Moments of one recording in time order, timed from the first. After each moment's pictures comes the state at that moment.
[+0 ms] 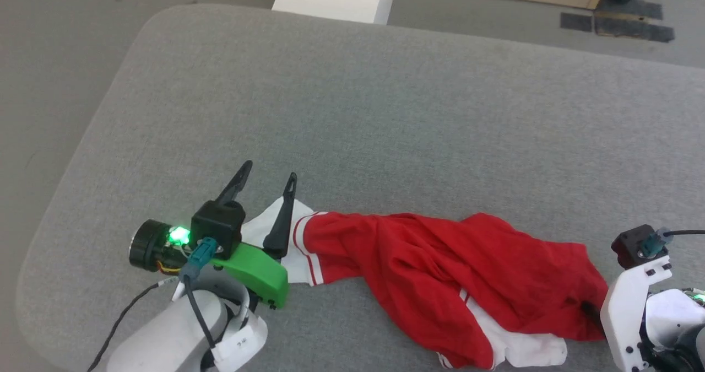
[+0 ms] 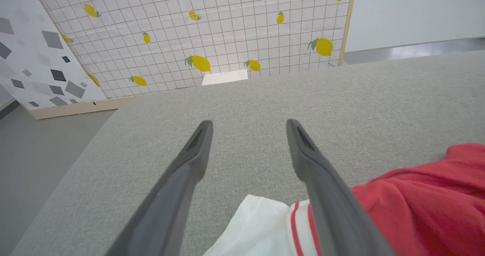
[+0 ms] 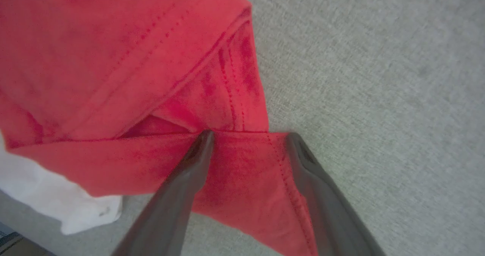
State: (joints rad) left arm -0.45 0.54 -0.86 0.06 -0.65 0.37 -0.23; right arm -0.03 -0.43 0.09 0.02 0.28 0.13 0.88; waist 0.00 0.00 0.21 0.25
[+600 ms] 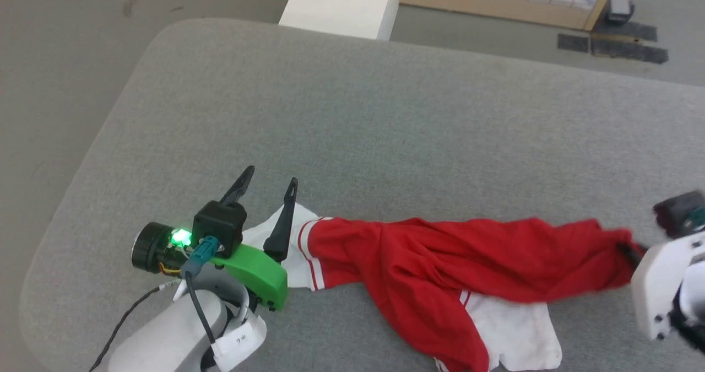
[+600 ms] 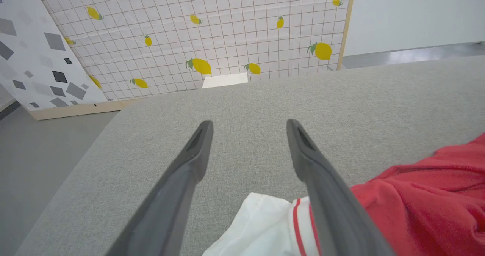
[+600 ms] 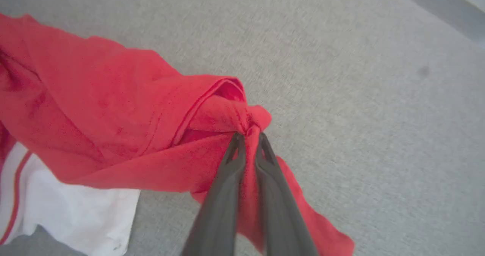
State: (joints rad) left arm -0.45 0.53 -0.86 0.10 -0.66 0.35 -0.23; right arm -0.05 -0.46 0.01 -0.08 0.31 0.13 0.74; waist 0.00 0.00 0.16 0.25
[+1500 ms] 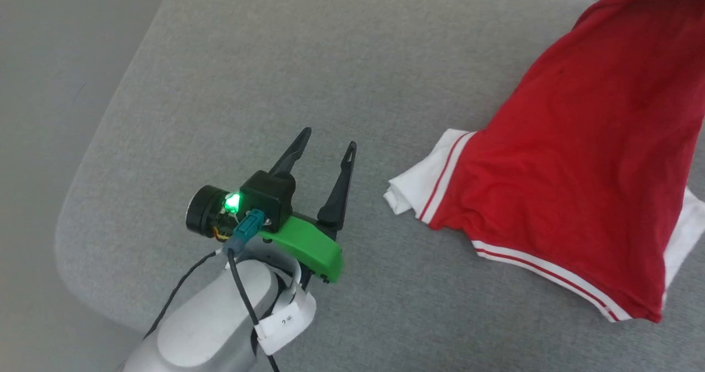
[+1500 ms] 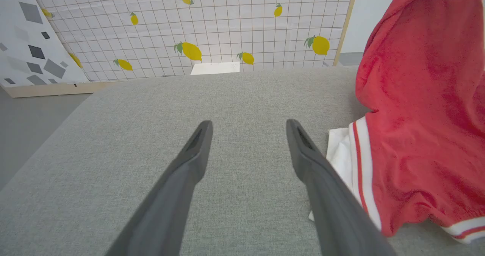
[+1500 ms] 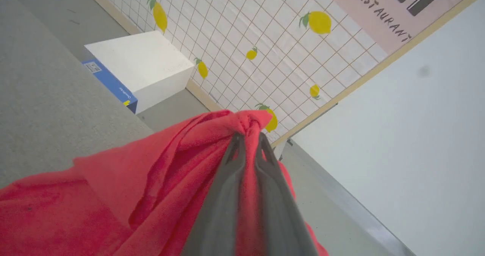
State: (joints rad) left arm -0.55 0.39 -0.87 0.09 -0.64 0.32 -0.24; right arm -1.07 -0.73 0.41 0.42 0.22 0.13 0.41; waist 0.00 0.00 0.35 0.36
